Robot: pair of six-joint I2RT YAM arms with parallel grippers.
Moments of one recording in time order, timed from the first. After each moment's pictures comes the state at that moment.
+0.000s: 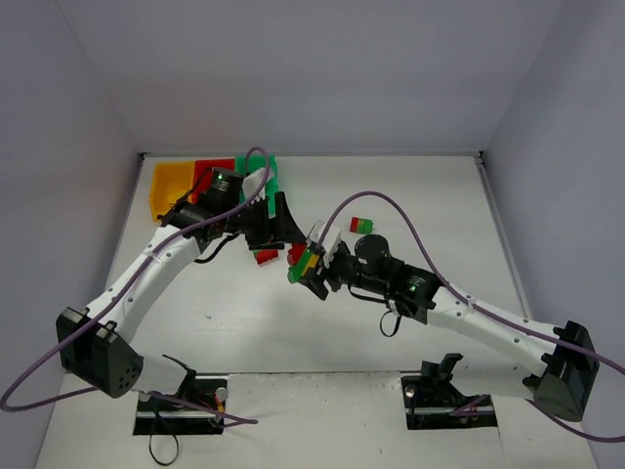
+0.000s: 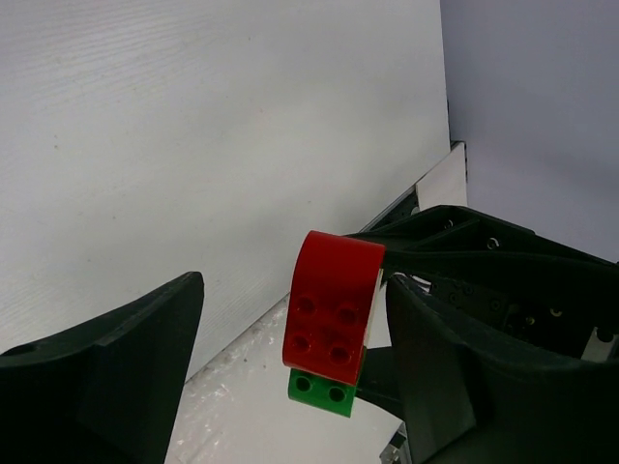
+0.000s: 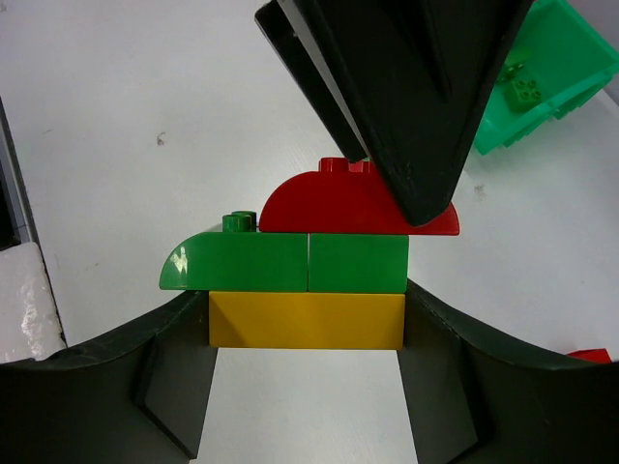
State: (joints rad) left arm -0.46 1.37 1.32 -0.69 0.58 -0.61; right arm 0.92 1.14 0.82 0.00 -0.15 -0.16
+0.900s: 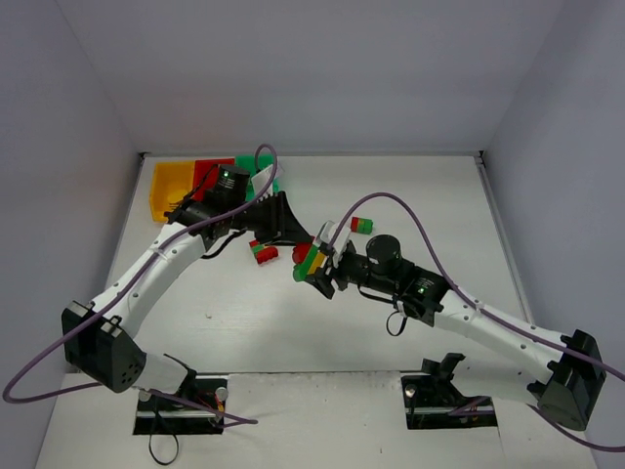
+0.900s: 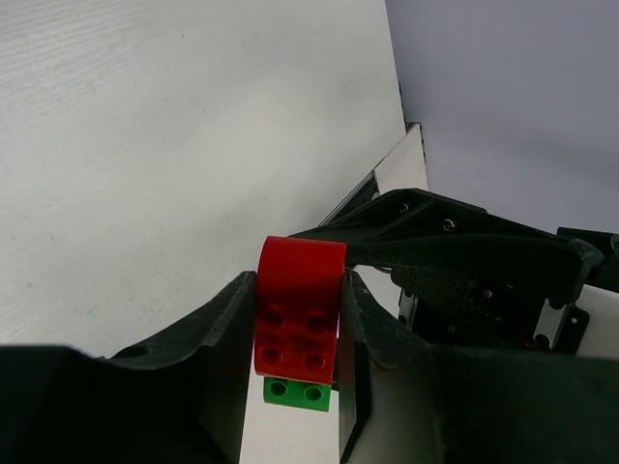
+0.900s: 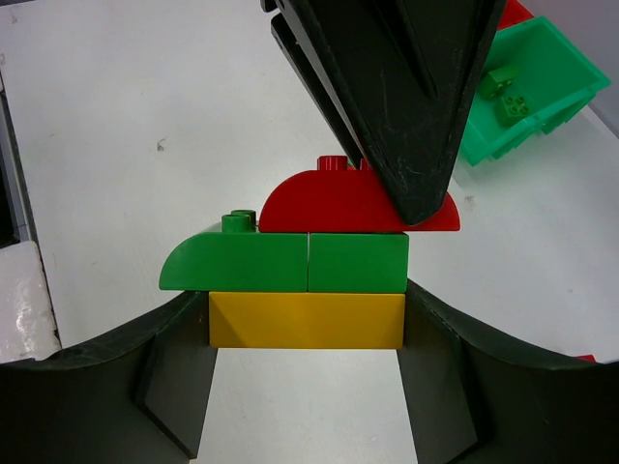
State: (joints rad) left arm -0.48 1.39 1.33 -0.62 0.68 -0.66; right arm 0.88 1.08 0.77 0.03 -0.21 -0.18
